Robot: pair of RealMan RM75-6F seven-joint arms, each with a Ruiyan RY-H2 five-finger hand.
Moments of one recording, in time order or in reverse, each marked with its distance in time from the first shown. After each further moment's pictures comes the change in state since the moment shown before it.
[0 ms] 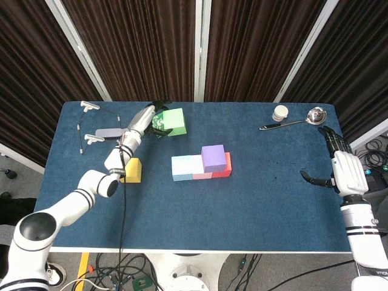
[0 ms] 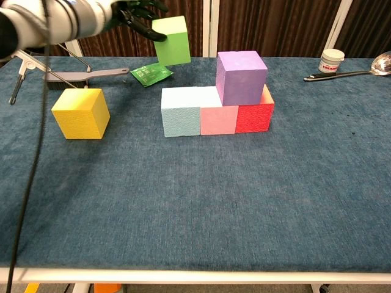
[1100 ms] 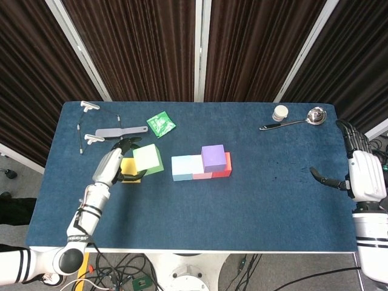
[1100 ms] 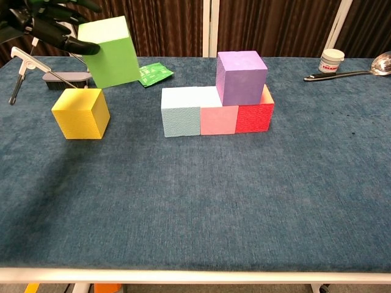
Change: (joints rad) left arm 0.400 0.409 0.092 -1.233 -0.434 0.624 0.750; right arm -0.065 0.088 0.042 -0.171 -0.020 0.148 -0.034
